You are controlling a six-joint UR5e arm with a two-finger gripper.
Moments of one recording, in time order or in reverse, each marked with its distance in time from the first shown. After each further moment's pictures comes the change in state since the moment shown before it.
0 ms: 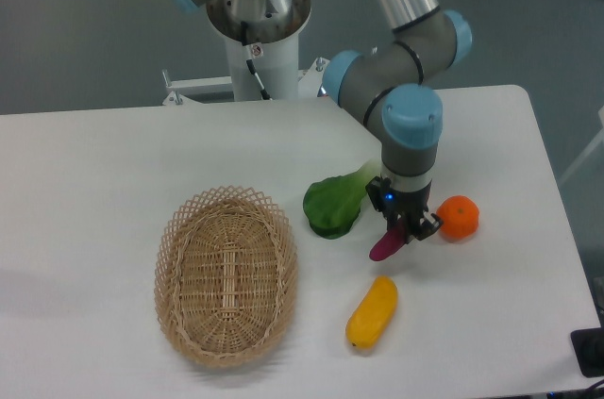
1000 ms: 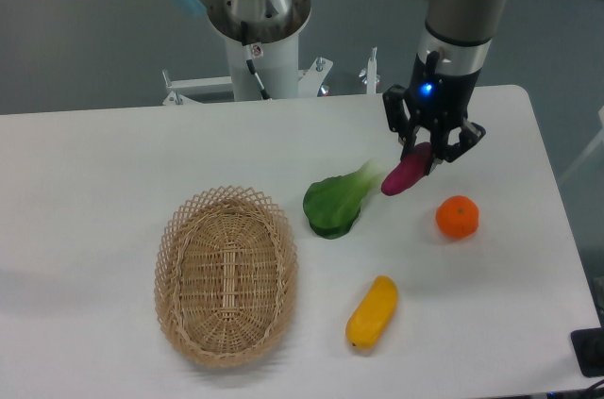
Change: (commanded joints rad) arm 0.084 0.157 0.253 -0.497 -0.193 0.008
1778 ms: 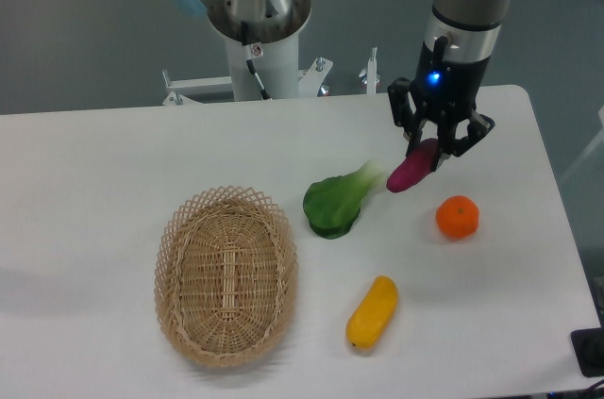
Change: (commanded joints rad) arm 0.003 -0.006 0.032 0.002 -0.028 -0.005
